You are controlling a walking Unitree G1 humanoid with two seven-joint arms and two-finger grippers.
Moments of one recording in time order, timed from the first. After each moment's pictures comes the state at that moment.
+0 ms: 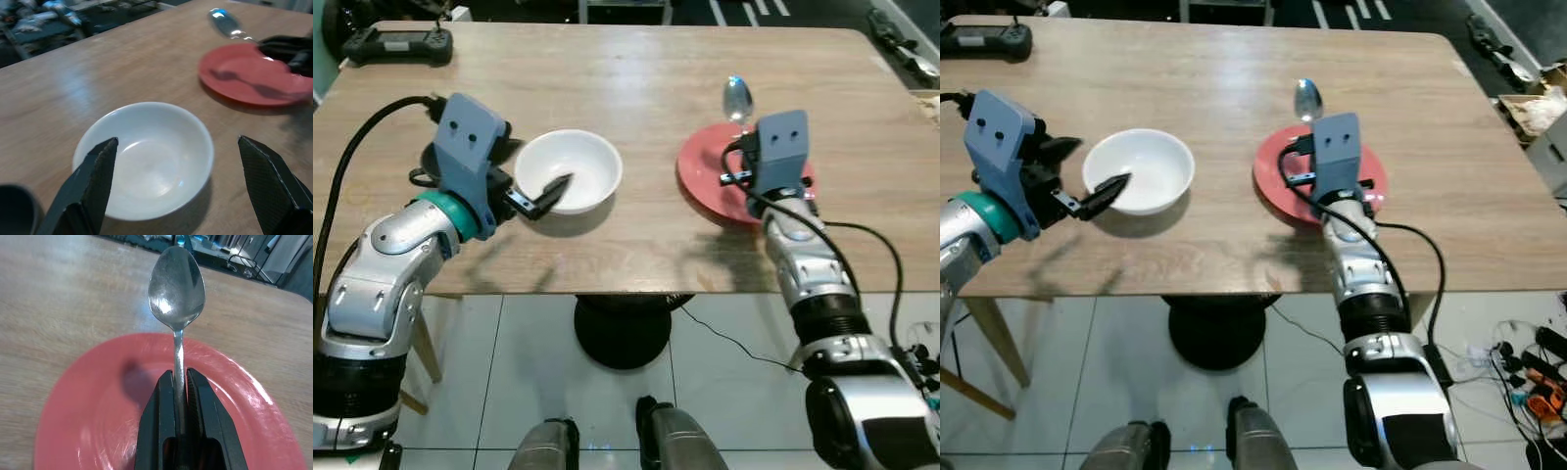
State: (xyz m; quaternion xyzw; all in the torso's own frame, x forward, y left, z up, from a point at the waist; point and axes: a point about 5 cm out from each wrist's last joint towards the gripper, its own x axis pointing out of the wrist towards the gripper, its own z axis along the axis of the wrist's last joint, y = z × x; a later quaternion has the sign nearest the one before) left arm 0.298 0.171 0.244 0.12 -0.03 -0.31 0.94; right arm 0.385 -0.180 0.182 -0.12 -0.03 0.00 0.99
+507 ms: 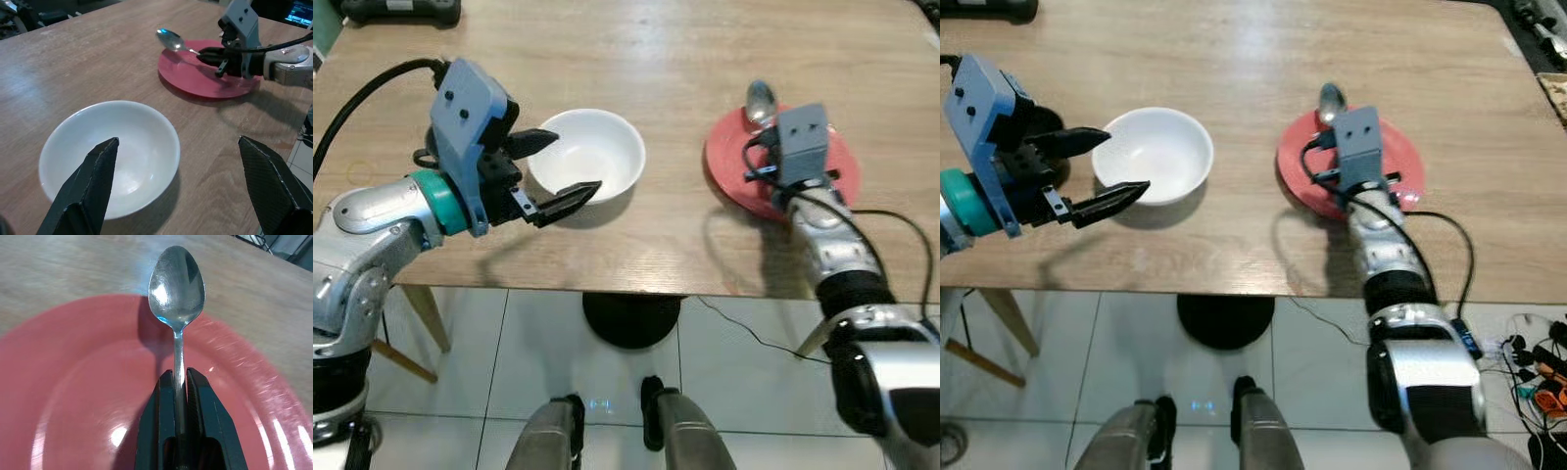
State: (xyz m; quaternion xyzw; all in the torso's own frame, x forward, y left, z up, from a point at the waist) left arm 0.273 0.160 0.282 0.11 -0.03 -0.42 0.90; right arm 0.393 -0.229 0.194 -0.16 -0.02 -0.04 0.99
